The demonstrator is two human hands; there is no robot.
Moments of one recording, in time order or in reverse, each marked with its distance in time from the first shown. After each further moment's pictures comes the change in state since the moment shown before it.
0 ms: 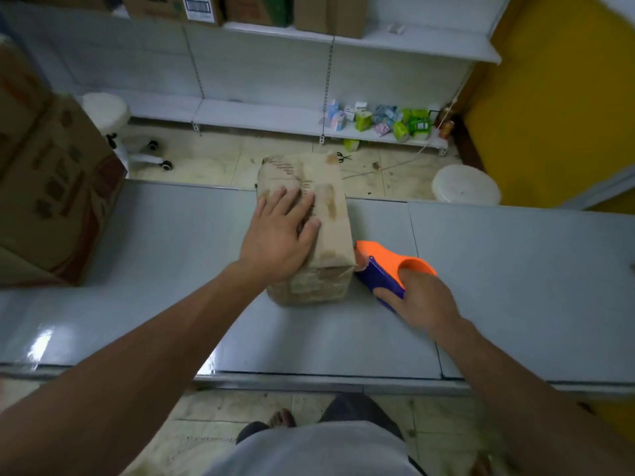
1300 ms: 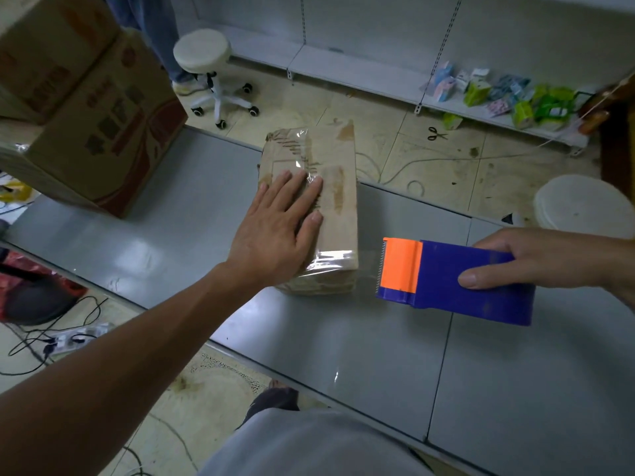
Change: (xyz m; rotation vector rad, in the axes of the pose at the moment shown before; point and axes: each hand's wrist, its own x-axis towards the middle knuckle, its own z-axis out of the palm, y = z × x) left_hand 0.000 0.014 0.015 0.109 0.100 -0.221; right_hand 0.128 0.046 -0.153 0.385 -1.057 -0.346
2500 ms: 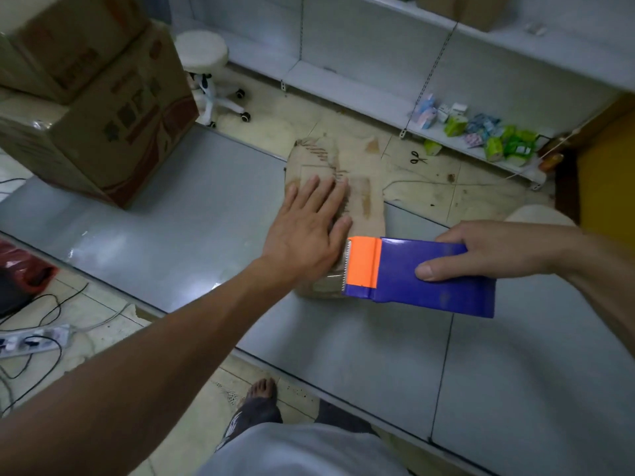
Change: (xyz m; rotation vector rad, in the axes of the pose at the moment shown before) left_hand 0.001 -0.003 0.000 -0.050 -0.011 0.002; right_hand 0.021 -0.091 0.026 -0.174 0.068 0.094
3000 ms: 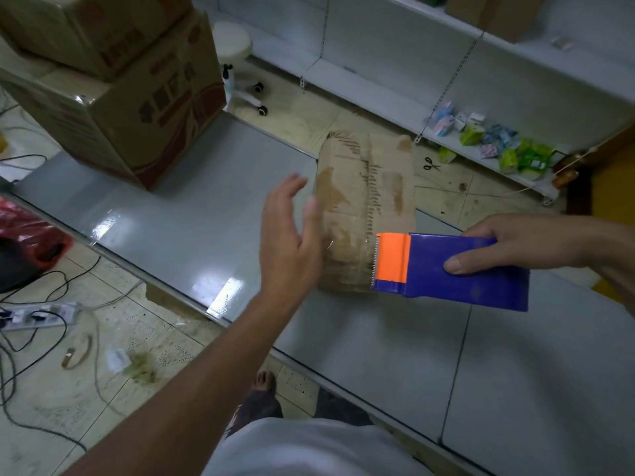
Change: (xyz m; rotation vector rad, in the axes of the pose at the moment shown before) left_hand -0.056 -0.001 -0.012 -0.738 0.607 -0.357; right_hand 0.003 -0.013 -0.009 -0.061 -0.053 0.057
